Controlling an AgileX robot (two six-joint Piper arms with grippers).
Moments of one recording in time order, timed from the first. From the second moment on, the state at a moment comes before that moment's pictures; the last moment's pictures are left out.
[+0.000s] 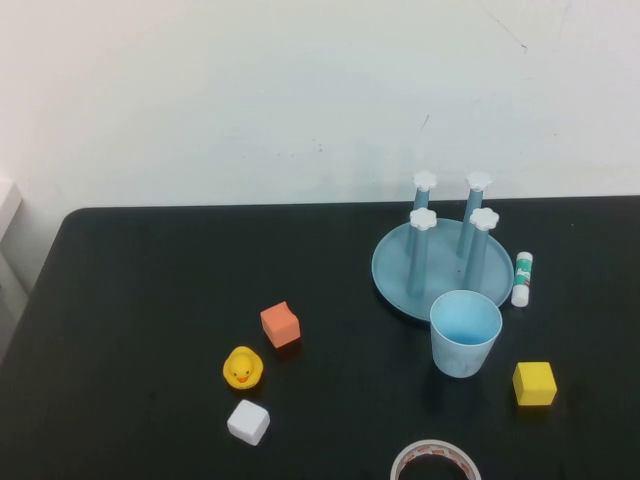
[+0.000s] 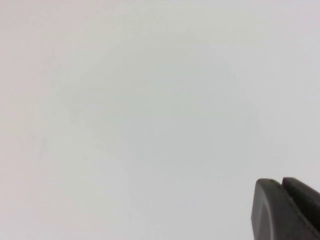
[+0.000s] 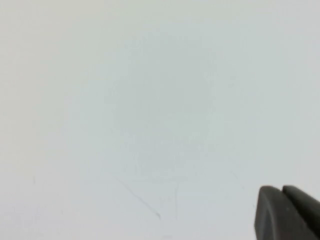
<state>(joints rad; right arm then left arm) 0.03 -0.01 0.03 -0.01 -0.38 0.07 -0.06 -0.01 0.02 -0.09 -0.51 0.01</state>
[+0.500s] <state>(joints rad) 0.03 0.21 -0.43 0.10 0.20 -0.06 -0.06 0.12 -0.45 -0.08 0.21 0.13</state>
